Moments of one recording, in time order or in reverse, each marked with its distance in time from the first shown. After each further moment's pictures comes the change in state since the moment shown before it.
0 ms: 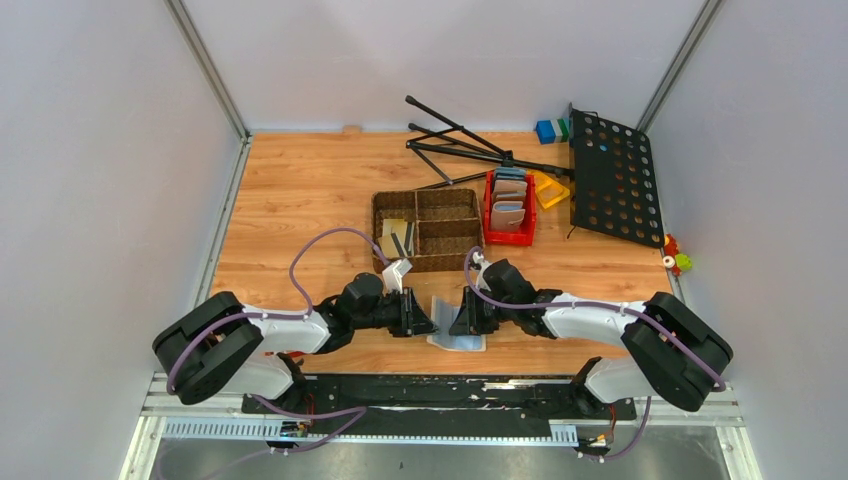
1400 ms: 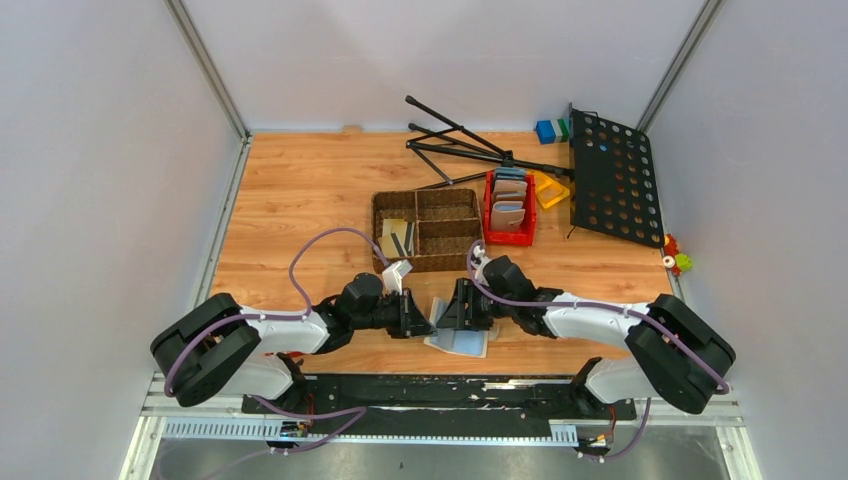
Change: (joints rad) left arm 0.002 -0.014 0.000 -0.032 0.011 0.021; right arm 0.000 -0.016 0.012 0.057 -0.009 0.103
